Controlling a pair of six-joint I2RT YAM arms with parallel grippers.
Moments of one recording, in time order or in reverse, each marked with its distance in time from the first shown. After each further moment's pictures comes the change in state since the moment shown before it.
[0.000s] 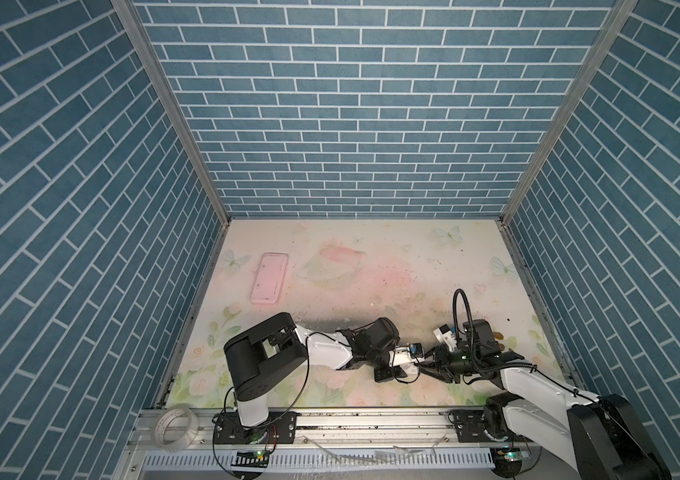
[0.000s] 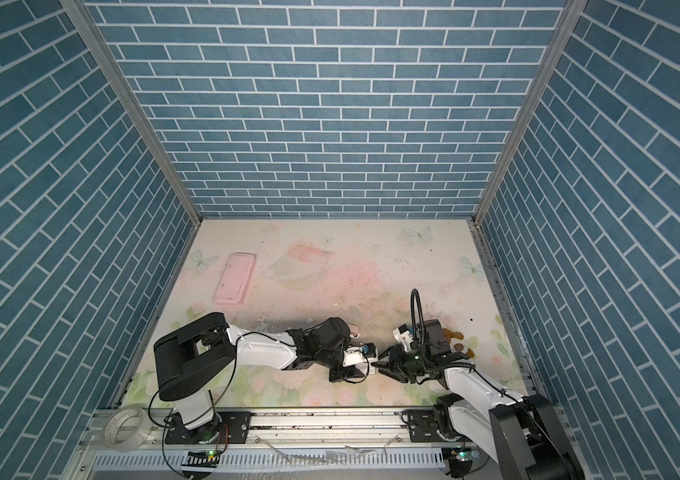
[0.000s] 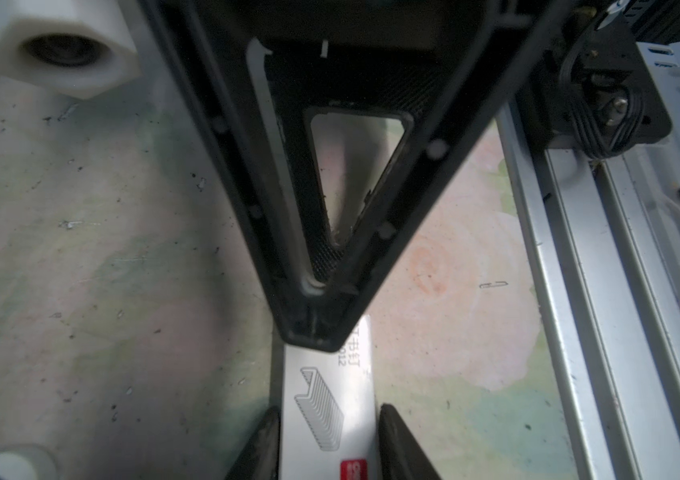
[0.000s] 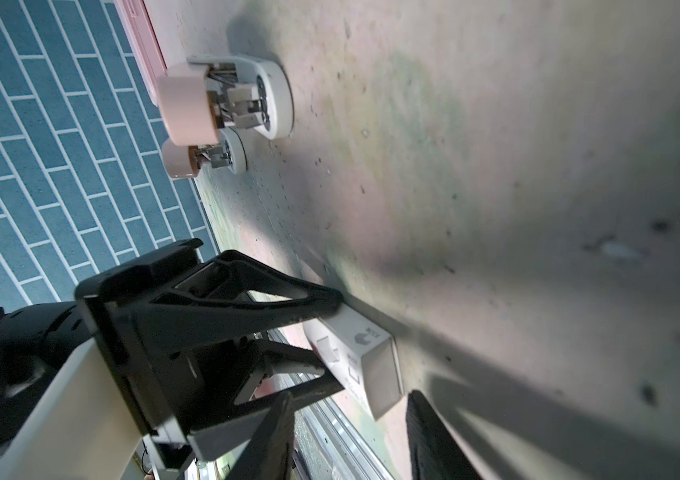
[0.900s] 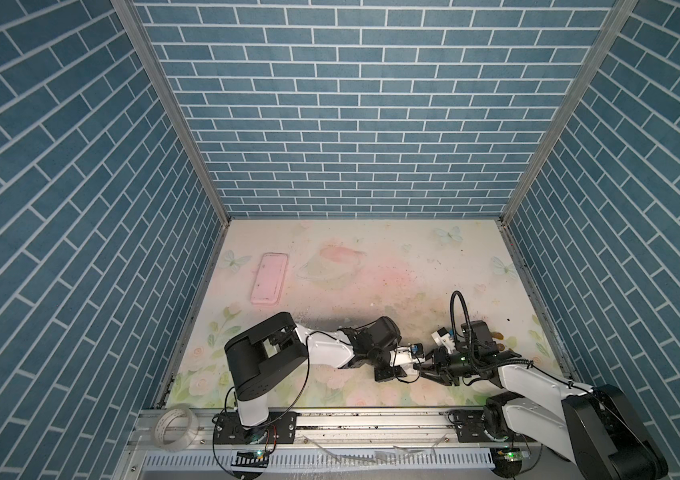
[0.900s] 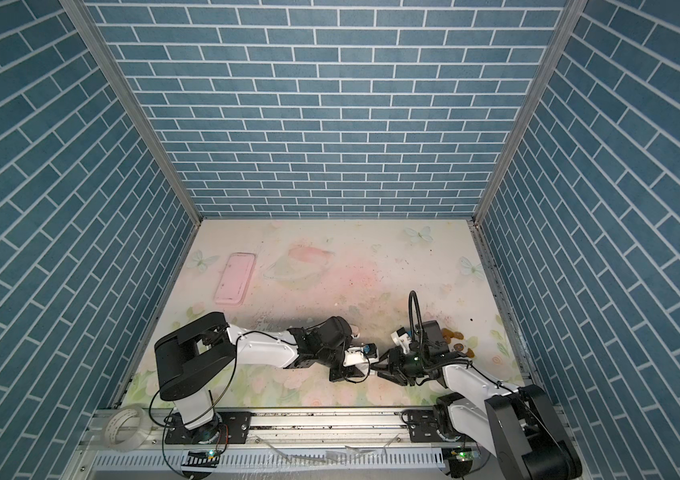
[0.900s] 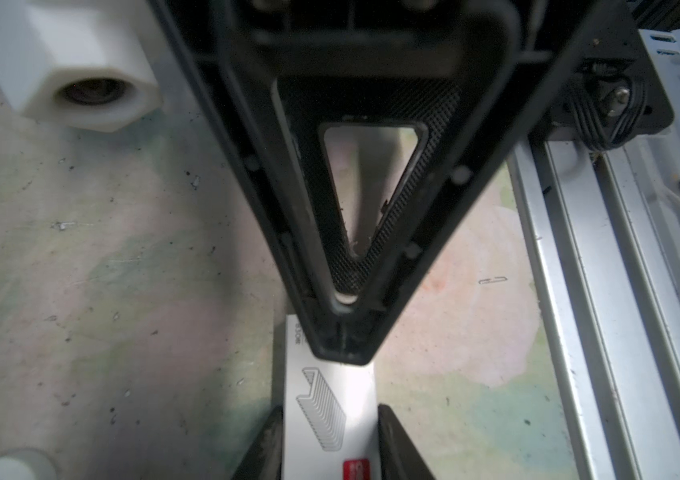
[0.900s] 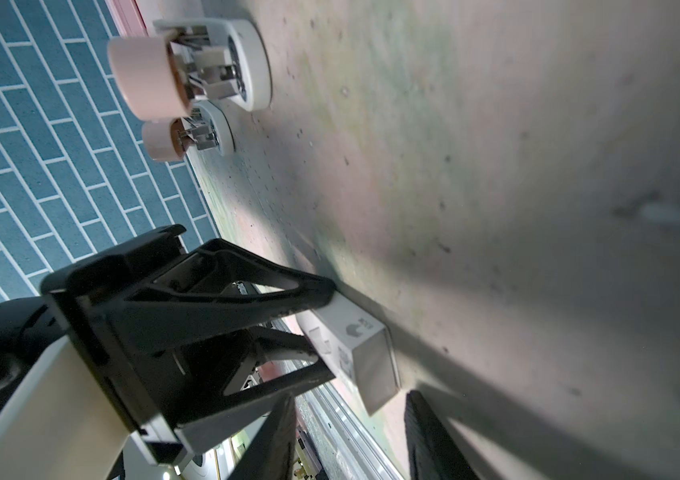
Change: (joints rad) left arm 0.000 0.003 0.022 -0.044 0.000 0.021; right arm 0.008 0.074 0.000 0.016 -0.038 -0.001
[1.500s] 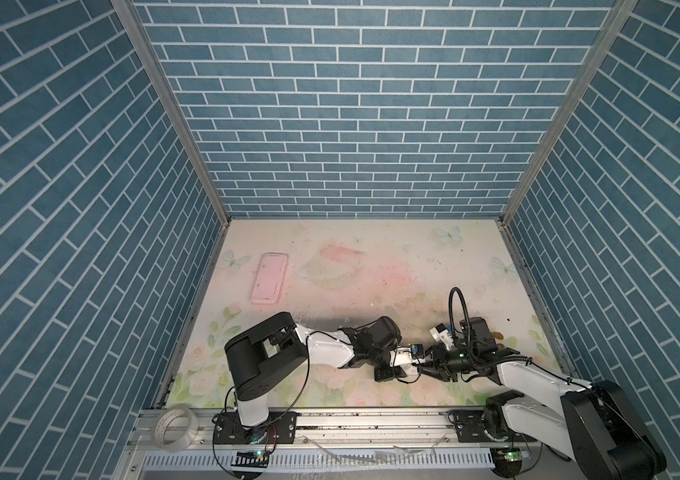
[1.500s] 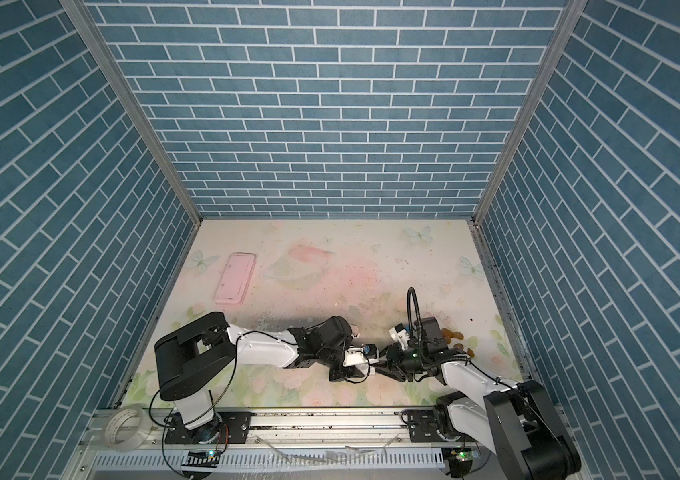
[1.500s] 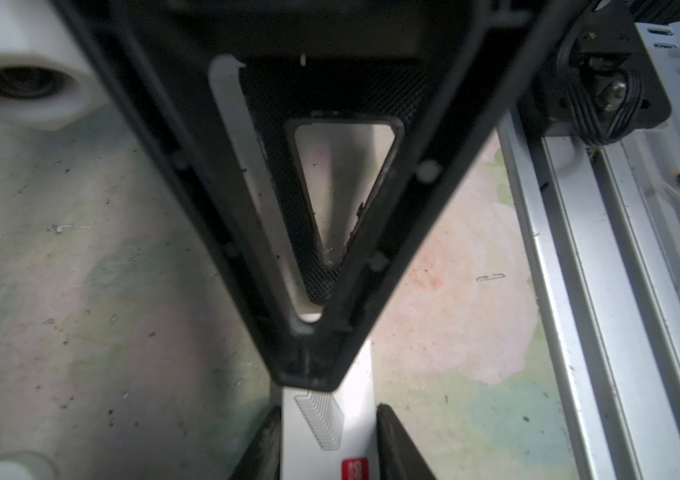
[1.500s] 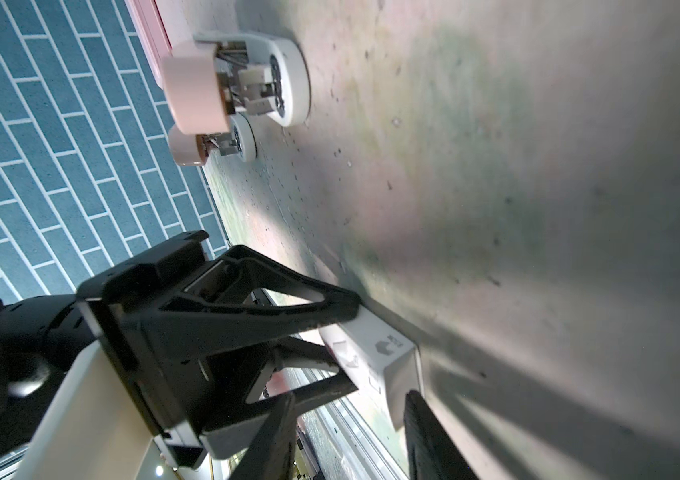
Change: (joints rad) left arm 0.000 0.001 0.003 -0.007 0.003 0.012; right arm 0.012 0.018 0.025 0.031 -0.005 0.000
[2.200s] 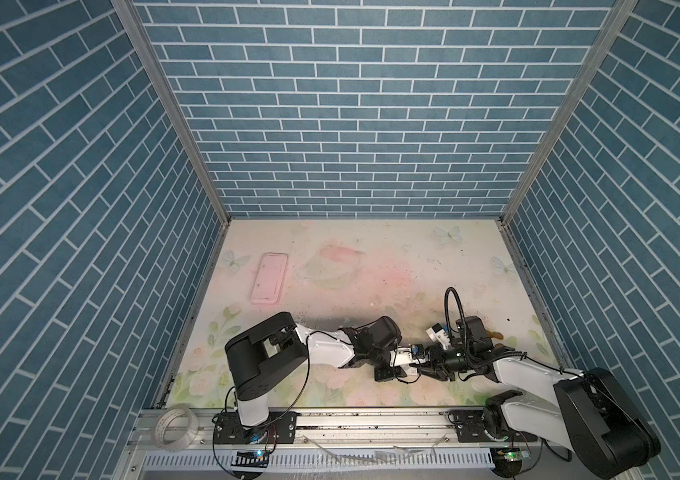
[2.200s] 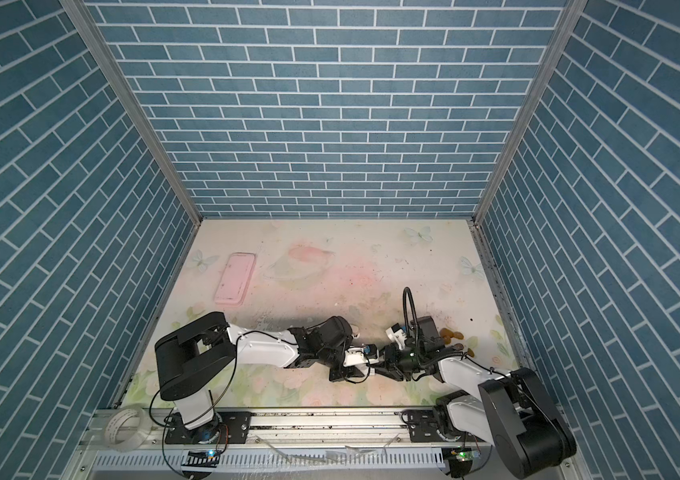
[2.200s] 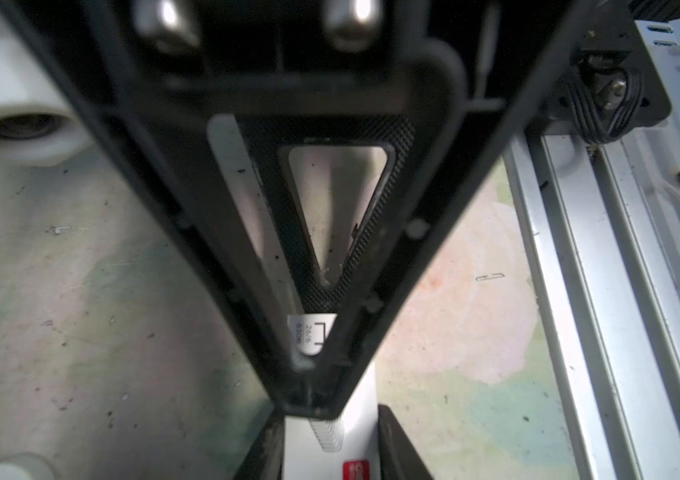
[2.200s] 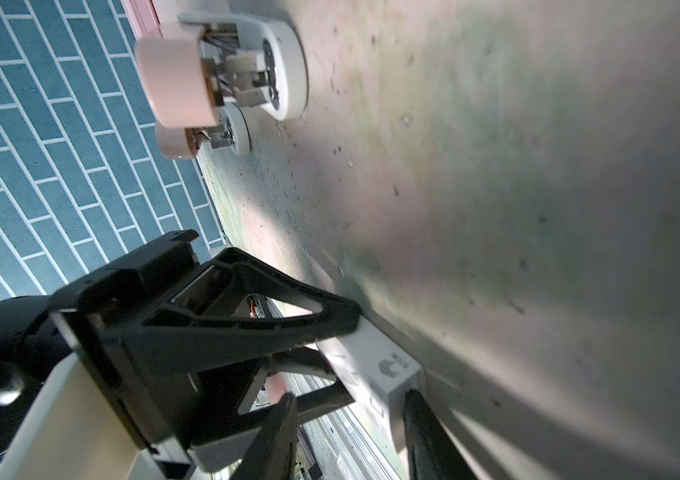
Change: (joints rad) left arm -0.001 0.002 0.003 -0.005 0.001 0.004; right arm 0.032 0.071 0.008 0.061 -0.001 0.001
